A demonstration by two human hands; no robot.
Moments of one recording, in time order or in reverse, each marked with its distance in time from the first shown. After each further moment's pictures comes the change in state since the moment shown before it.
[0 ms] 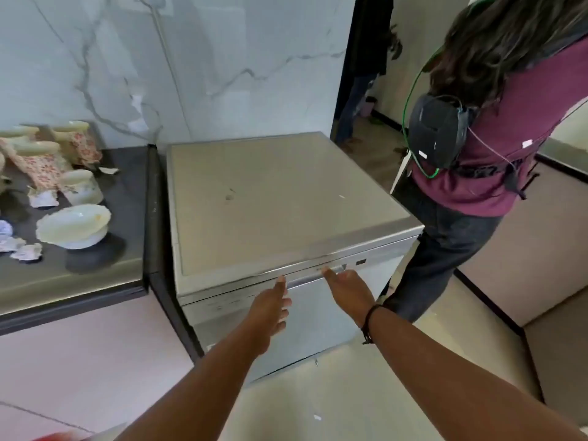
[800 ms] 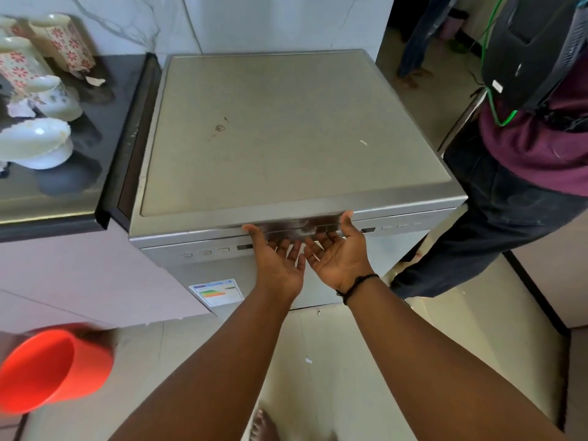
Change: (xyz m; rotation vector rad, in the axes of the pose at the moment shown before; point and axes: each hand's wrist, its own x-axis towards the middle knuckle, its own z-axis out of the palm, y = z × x) left_hand 0.059 0.003 0.098 -1.049 0.245 -0.025; right_hand 0.097 0.039 0.011 1.244 -0.525 0.358
